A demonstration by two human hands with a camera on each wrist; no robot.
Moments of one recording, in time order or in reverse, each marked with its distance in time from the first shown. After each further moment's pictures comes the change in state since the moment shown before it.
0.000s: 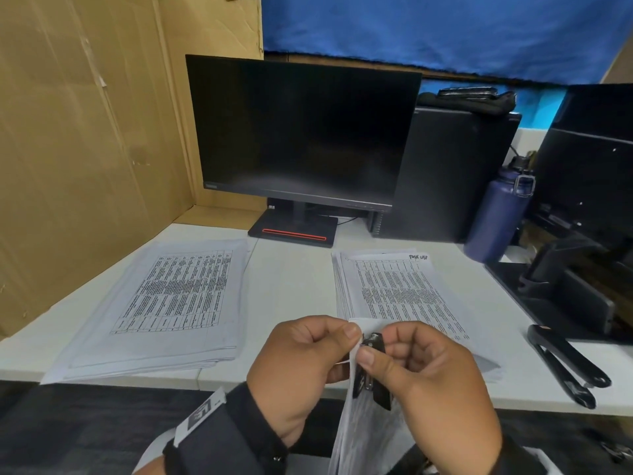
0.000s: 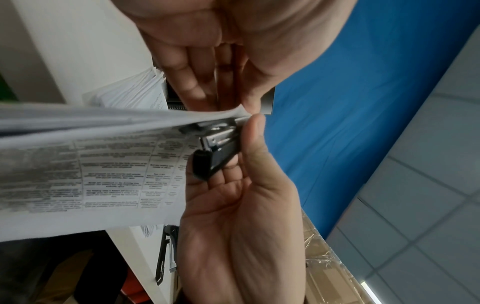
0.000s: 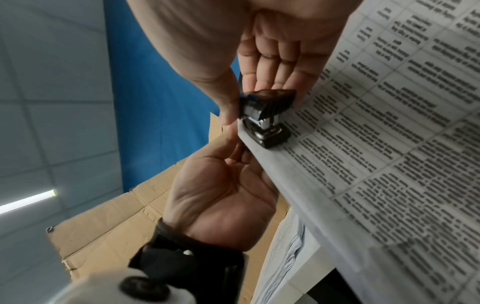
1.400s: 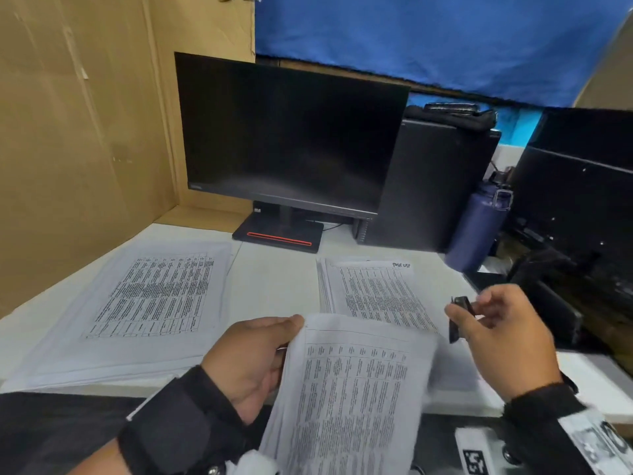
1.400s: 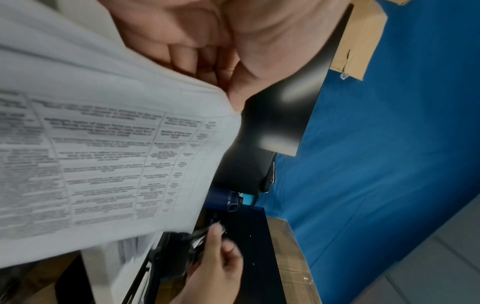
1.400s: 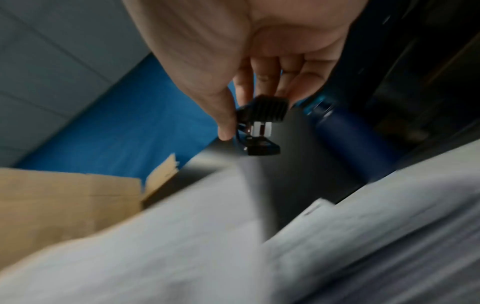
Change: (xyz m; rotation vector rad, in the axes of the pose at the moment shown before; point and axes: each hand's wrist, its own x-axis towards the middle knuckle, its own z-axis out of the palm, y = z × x) left_hand 0.031 -0.004 -0.036 -0.096 0.129 -0.314; right_hand 0.075 0.013 -0.106 -0.672 0.417 -0.108
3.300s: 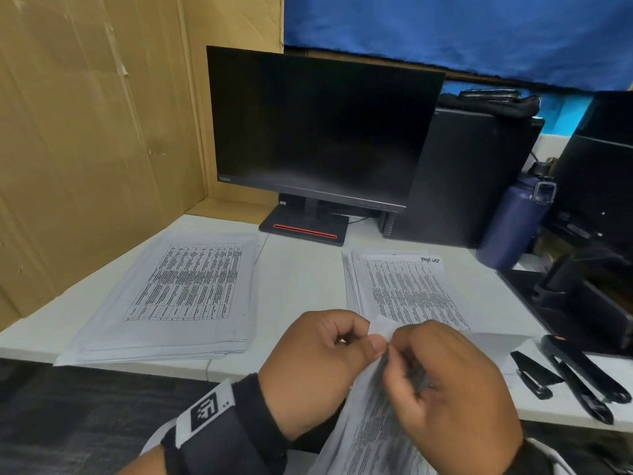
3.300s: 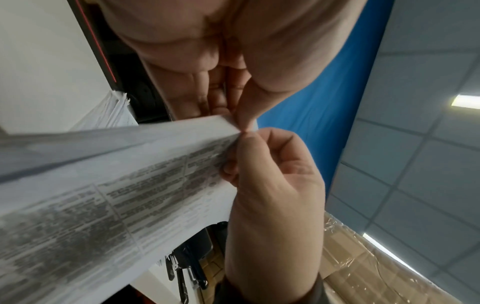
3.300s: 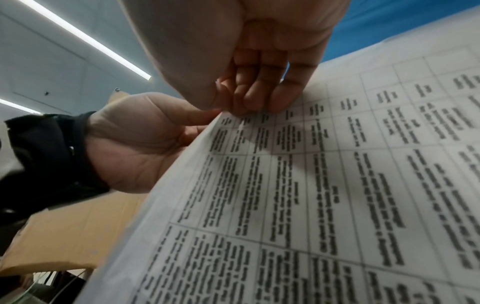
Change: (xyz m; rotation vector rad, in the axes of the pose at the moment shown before) left_hand -0.028 -0.010 0.021 0.432 -0.214 0.488; right_hand -0.094 -0.063 0.038 -0.029 -0.050 -0.811
